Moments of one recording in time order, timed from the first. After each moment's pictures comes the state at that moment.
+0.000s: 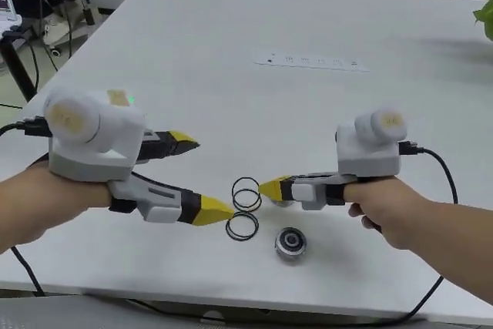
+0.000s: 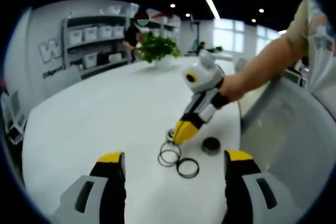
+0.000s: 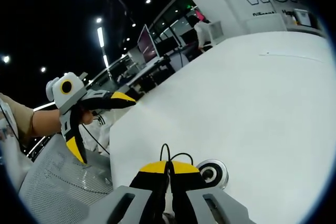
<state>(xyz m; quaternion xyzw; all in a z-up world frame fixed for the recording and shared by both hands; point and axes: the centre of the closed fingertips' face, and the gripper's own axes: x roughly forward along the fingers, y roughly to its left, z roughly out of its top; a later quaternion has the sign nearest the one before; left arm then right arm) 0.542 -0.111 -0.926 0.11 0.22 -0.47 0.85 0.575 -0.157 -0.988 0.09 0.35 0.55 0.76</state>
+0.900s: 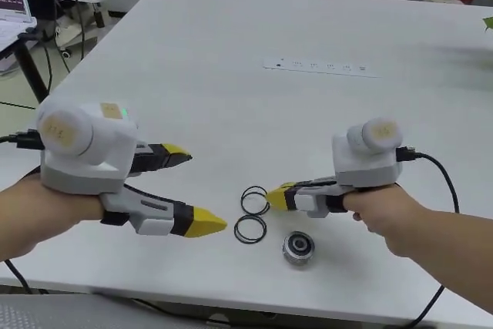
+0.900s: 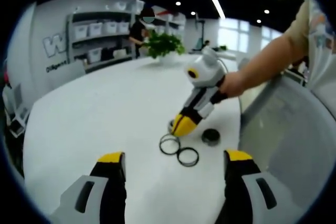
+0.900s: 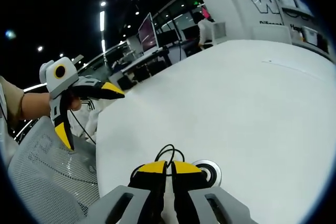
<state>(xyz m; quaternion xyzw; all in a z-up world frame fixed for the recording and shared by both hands) 0.532 -0.094 -0.935 0.10 0.23 -0.45 0.85 0.582 -0.156 -1.003 0.01 0.34 0.54 0.77</state>
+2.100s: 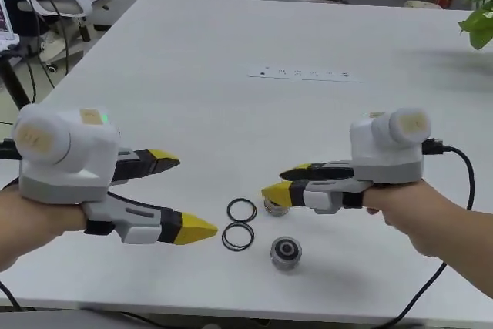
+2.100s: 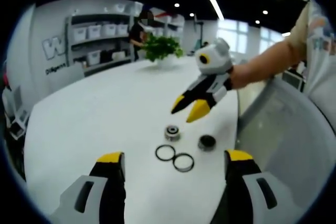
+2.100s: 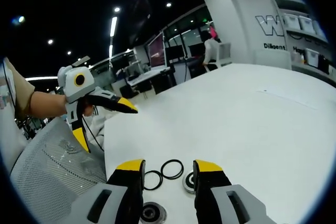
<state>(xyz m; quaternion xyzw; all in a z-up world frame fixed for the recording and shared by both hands) 0.526 -0.102 -0.920 0.10 0.23 -0.46 0.85 0.575 -0.186 -0.943 -0.01 0.26 0.55 0.79</state>
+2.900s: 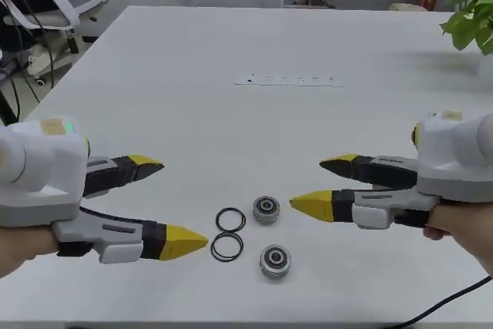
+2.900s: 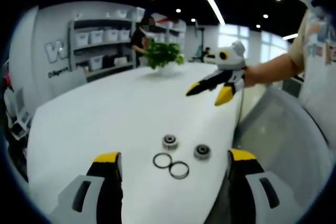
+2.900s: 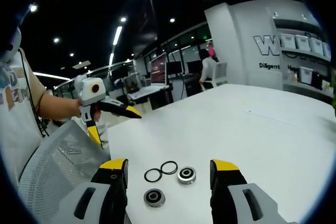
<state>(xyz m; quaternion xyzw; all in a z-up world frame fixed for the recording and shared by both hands) 0.519 -0.106 -0.896 0.09 0.20 -0.45 0.87 0.547 -0.241 -0.892 -0.01 0.19 0.53 0.82</state>
